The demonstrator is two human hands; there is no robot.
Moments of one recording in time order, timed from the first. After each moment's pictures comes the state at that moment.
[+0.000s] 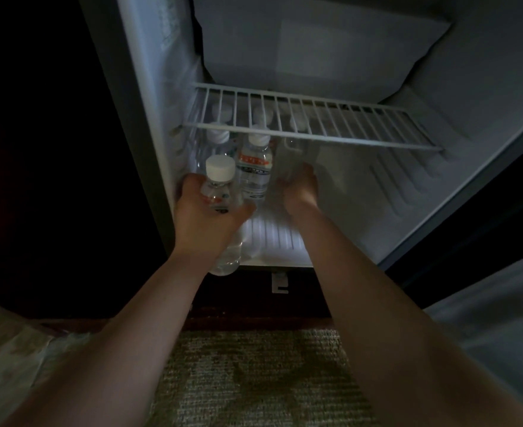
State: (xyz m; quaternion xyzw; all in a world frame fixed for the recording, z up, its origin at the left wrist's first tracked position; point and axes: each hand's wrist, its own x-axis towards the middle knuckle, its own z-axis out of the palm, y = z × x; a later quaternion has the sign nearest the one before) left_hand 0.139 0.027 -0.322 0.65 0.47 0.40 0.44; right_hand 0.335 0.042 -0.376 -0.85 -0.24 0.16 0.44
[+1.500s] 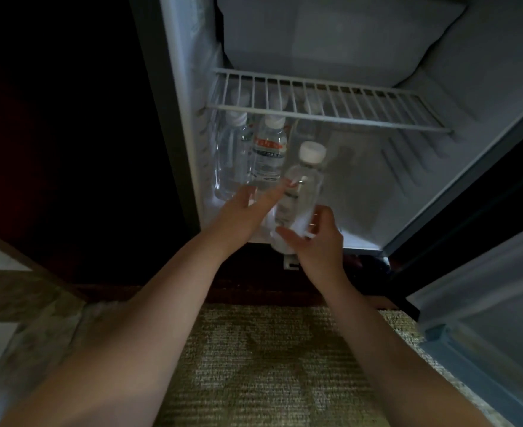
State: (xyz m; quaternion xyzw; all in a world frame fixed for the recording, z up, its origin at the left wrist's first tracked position) left_hand 0.124 -0.002 -0.310 0.72 0.37 0.14 0.57; right_hand 0.240 -0.093 -0.377 -0.77 -0.34 0.17 0.52
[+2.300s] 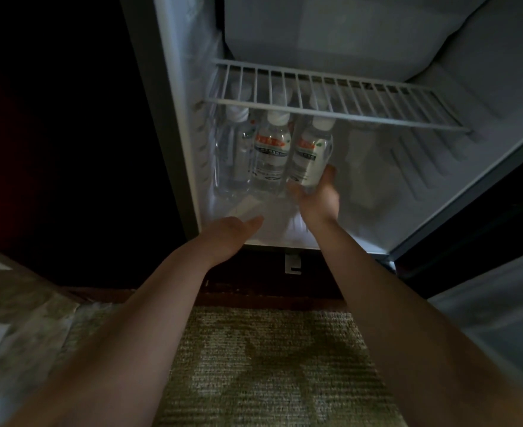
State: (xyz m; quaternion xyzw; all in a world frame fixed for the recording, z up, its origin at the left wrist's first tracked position) left_hand 0.126 0.022 -0.346 0.74 0.46 -0.06 0.48; right_hand 0.302 -0.014 -0.386 -0.83 -0.29 0.11 0.47
